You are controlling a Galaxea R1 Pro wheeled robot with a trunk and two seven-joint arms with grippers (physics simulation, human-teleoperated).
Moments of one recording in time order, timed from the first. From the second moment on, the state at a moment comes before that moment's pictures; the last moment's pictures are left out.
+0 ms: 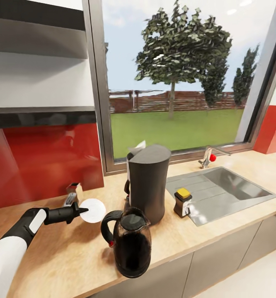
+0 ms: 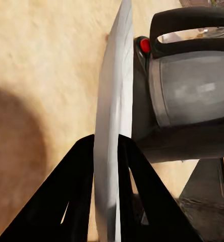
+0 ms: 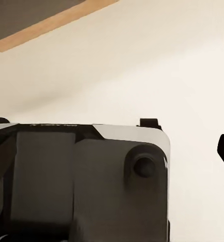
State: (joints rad) left arm -0.82 0.27 0.20 -0.47 0.41 0.90 -0.71; right arm -0.21 -0.04 0.58 -0.04 -0.63 -0.08 0.15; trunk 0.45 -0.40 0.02
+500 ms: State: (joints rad) left arm -0.77 0.28 0.20 -0.47 0.40 0.78 -0.68; right arm -0.21 -0.04 0.58 -0.04 -0.63 -0.08 0.15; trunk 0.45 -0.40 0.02
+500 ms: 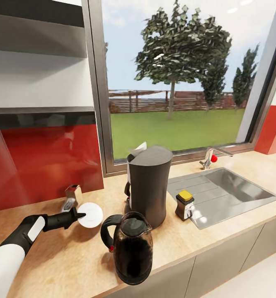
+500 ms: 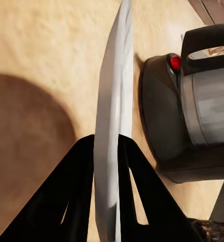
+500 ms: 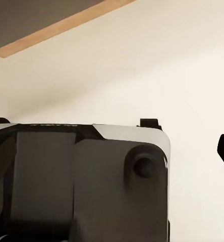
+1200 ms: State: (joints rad) left arm -0.75 0.25 0.20 -0.44 0.41 0.77 -0.68; right arm -0.21 -0.04 0.58 -0.04 -0.63 -0.08 0.15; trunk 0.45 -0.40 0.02
